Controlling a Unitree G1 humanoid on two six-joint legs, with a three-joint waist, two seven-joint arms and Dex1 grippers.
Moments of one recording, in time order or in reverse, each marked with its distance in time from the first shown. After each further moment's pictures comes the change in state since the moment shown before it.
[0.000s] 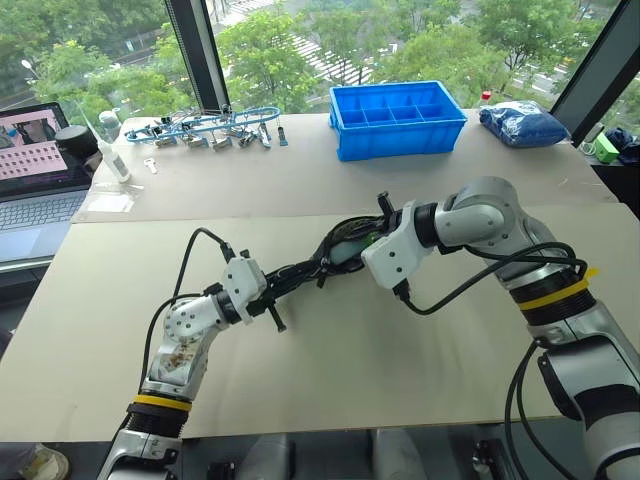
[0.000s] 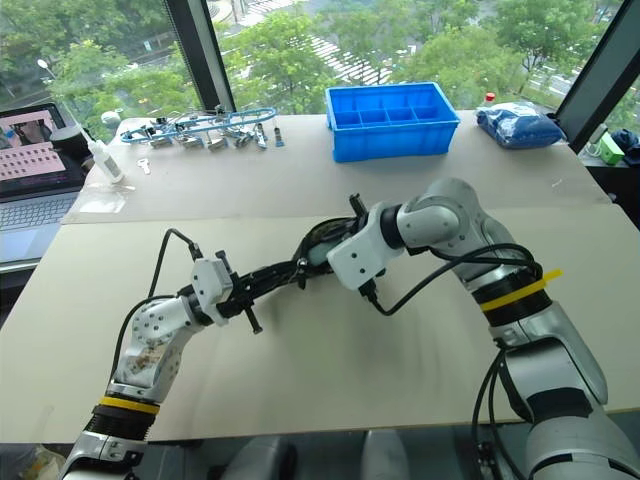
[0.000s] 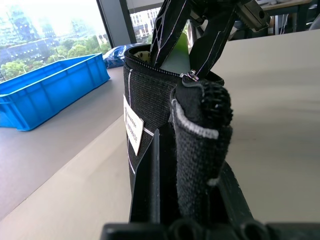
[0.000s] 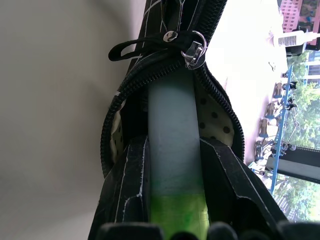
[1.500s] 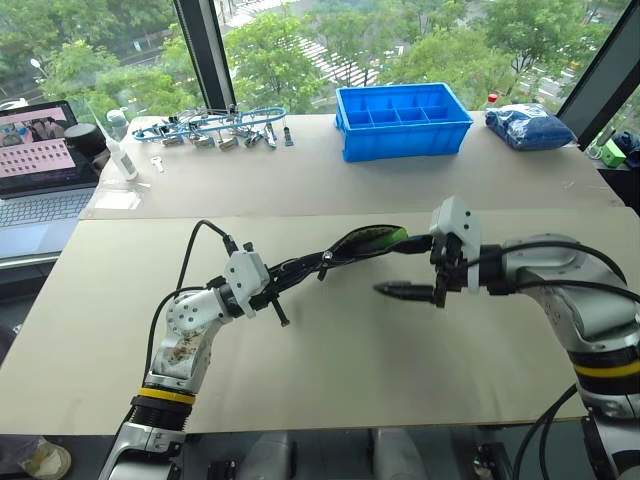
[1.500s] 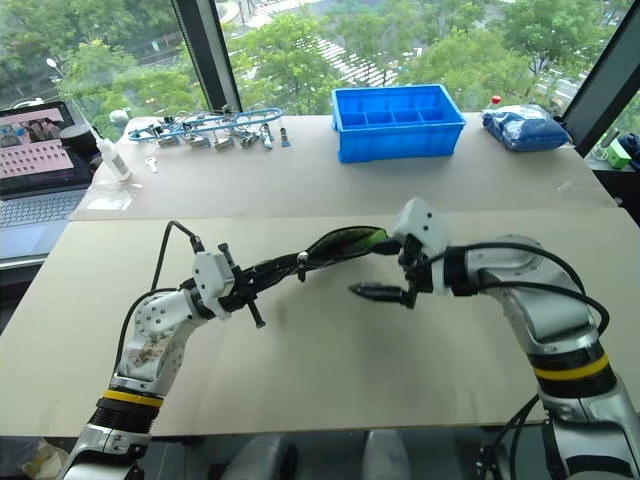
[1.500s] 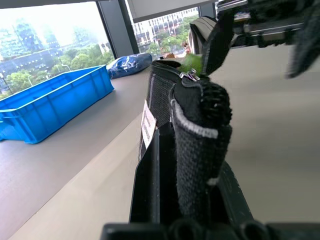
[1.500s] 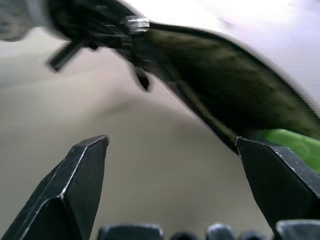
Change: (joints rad) left arm -0.033 -0.011 -0.001 -0.003 -0.001 0.001 -0.016; right arm 0.307 -0.141 -0.325 -0.323 0.675 1.188 -0.186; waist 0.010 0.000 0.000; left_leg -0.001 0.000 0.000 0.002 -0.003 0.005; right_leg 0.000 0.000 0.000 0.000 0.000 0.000
